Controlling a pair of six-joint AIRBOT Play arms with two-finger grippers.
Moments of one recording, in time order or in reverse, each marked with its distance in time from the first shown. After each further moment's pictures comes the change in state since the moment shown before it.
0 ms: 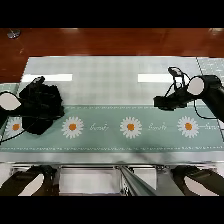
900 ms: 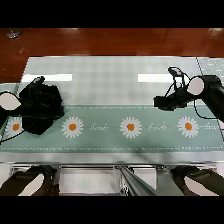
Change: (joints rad) left arm 0.000 0.000 0.000 0.000 0.009 0.000; right arm 0.000 0.000 0.000 0.000 0.000 0.000
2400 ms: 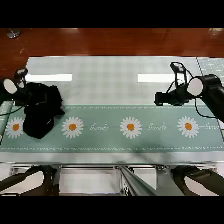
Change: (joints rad) left arm 0.198 -0.308 0.268 0.267 0.103 -0.048; right arm 0.000 0.001 0.000 -0.085 -0.099 0.011
